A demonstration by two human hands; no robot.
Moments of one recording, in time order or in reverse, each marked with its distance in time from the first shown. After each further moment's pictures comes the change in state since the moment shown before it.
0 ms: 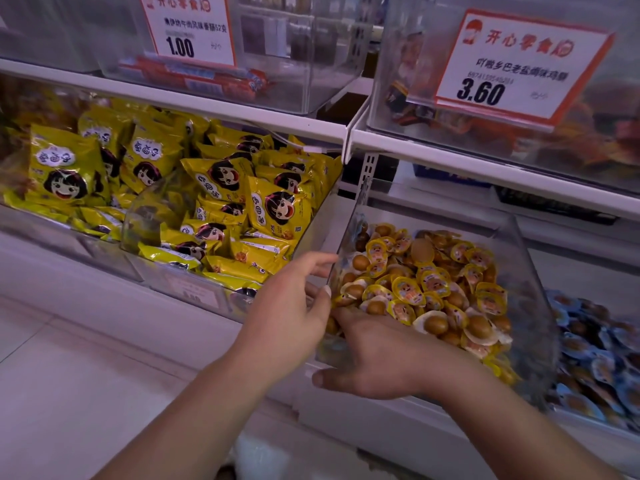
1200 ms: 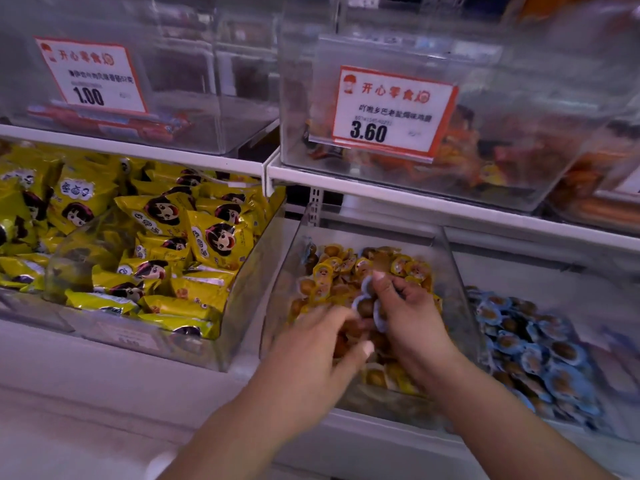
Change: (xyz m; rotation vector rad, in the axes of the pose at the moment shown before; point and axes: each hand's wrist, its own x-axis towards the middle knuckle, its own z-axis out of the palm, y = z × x) left_hand -0.004 0.040 0.055 0.227 -0.296 0.216; right_hand -0.021 0.069 -0.017 1.325 0.872 0.173
